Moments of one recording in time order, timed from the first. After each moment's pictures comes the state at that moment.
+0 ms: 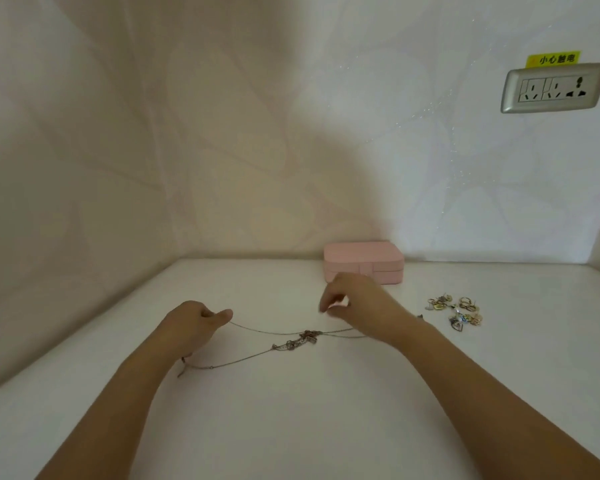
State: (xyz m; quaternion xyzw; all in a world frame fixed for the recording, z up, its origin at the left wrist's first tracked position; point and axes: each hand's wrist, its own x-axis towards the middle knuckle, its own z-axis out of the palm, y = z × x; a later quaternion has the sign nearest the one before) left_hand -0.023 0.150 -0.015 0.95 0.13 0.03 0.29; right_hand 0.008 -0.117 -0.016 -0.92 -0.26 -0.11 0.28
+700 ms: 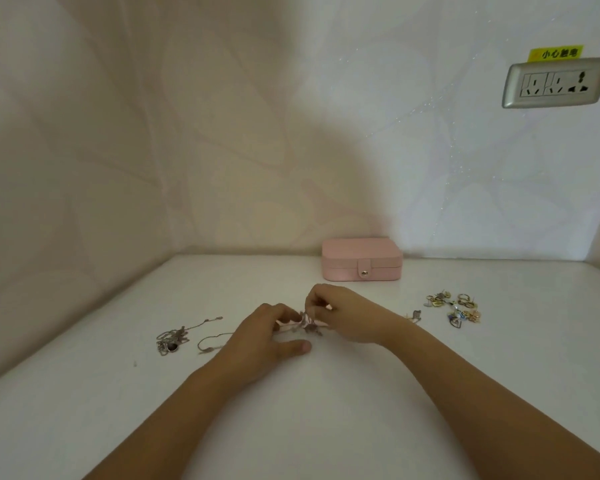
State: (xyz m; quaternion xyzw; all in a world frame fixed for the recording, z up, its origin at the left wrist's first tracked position) left_hand -0.030 0.078 -0.047 0.93 -0.13 0.06 0.34; right_hand 0.008 -0.098 -0.024 -0.90 -0.29 0.00 0.32
